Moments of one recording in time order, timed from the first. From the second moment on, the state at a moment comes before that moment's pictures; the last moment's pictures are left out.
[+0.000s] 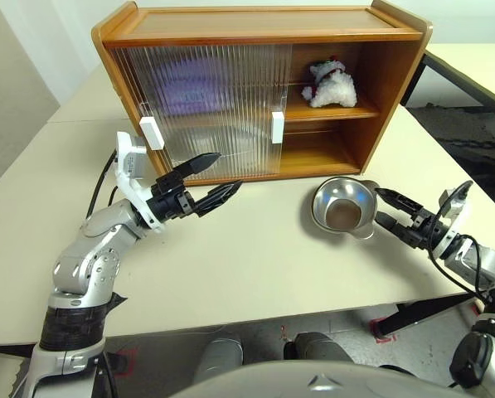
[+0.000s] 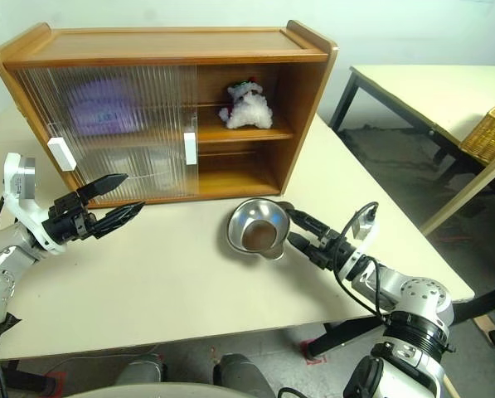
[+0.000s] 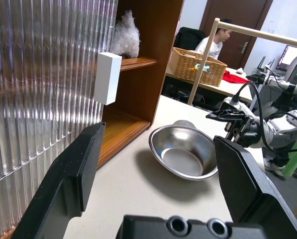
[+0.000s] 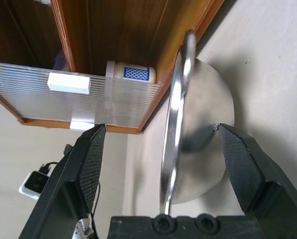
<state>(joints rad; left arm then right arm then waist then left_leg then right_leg) -0.17 0.54 0.17 -0.27 -0.70 0.42 -0.87 -0.33 -0.43 -0.72 0.40 1.02 1.35 0.56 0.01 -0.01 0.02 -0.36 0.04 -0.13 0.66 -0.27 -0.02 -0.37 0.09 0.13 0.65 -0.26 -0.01</state>
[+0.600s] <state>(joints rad) -0.19 0.54 0.17 -0.28 -0.70 0.43 -0.87 -0.35 -0.45 -0.62 0.55 0.92 1.06 0.64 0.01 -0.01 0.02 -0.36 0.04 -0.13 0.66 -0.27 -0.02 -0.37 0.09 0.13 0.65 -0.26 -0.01</state>
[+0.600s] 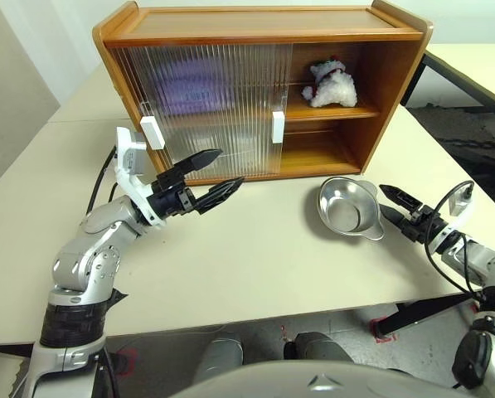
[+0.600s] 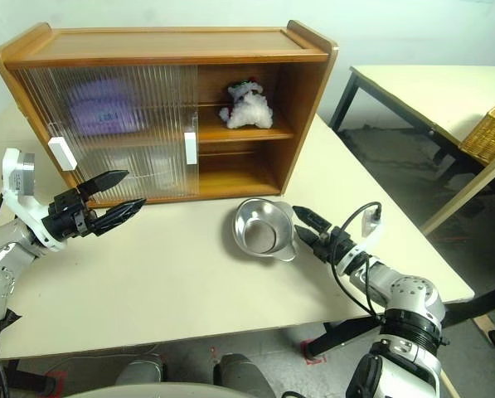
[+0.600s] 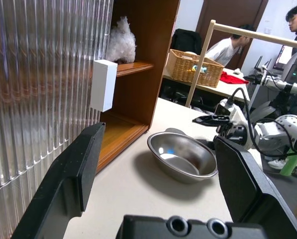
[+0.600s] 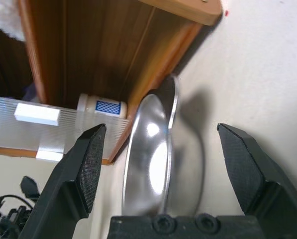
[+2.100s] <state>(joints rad) -0.17 0.56 0.17 -0.30 -0.70 0.43 -0.85 -0.59 -0.52 -0.53 1.07 0.68 0.75 0.94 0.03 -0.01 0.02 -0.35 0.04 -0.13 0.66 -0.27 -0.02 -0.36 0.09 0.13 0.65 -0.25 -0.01</state>
